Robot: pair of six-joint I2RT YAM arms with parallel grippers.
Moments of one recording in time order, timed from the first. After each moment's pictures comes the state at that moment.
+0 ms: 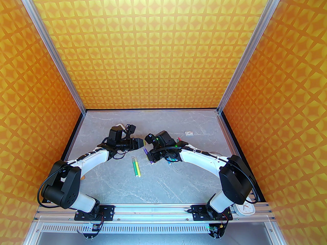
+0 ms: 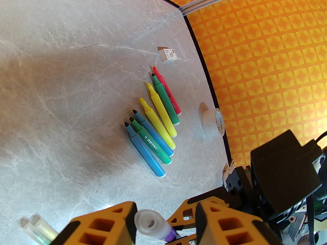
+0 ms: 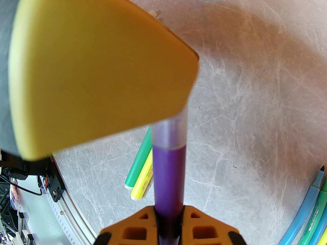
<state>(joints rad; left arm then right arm) -0.37 1.52 0.85 0.07 0.75 -0.65 0.72 1.62 1.09 -0.38 -0.37 0.21</state>
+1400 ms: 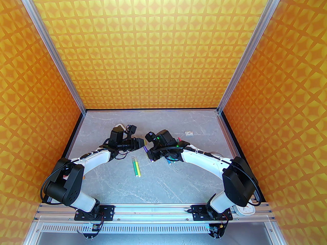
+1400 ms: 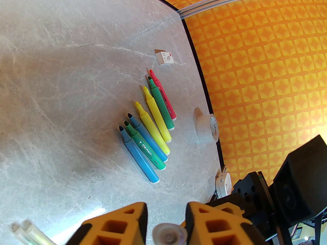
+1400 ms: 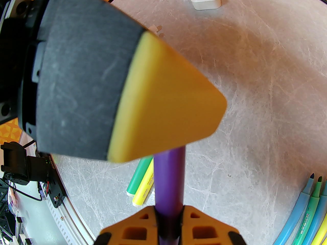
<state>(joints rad) -0.38 1.56 0.83 0.18 0.75 -0.73 0.72 1.59 1.09 -0.35 -0.34 0.21</state>
